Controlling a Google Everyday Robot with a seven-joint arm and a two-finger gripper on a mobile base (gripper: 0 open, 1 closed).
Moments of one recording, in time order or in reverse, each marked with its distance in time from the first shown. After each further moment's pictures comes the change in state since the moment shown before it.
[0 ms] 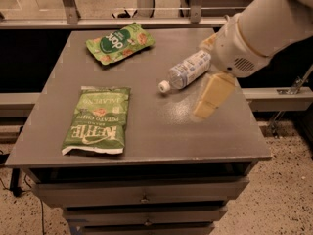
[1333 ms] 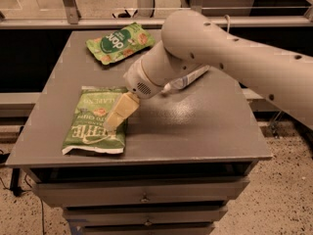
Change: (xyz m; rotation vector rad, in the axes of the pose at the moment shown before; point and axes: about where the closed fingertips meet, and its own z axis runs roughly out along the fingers) arm -0.130 0.018 0.185 -0.229 -0.285 0.092
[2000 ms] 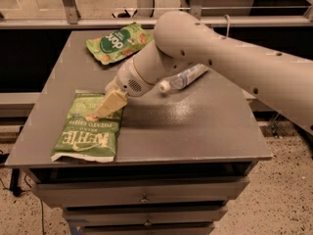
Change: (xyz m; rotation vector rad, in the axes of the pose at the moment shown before) arm -0.019 0.000 0.022 -0.069 -0.055 0.041
